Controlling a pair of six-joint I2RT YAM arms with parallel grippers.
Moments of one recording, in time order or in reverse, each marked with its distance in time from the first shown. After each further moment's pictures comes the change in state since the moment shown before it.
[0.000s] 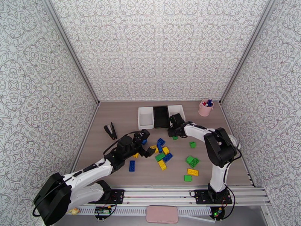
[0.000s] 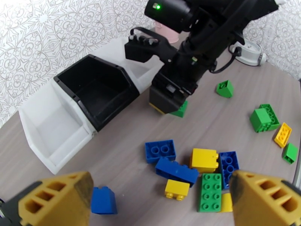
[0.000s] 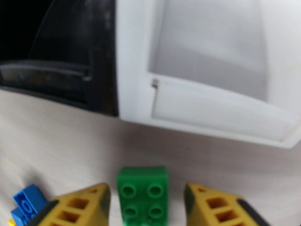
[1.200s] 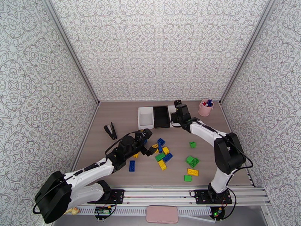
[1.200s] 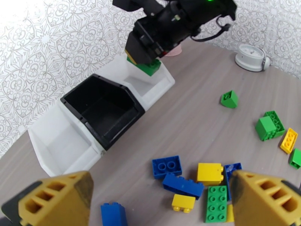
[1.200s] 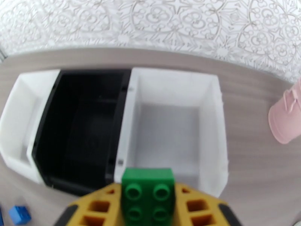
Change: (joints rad) left arm -0.037 0.015 0.024 0.070 -0.064 0.050; right arm -0.060 -0.079 0.086 0.298 0.130 -0.021
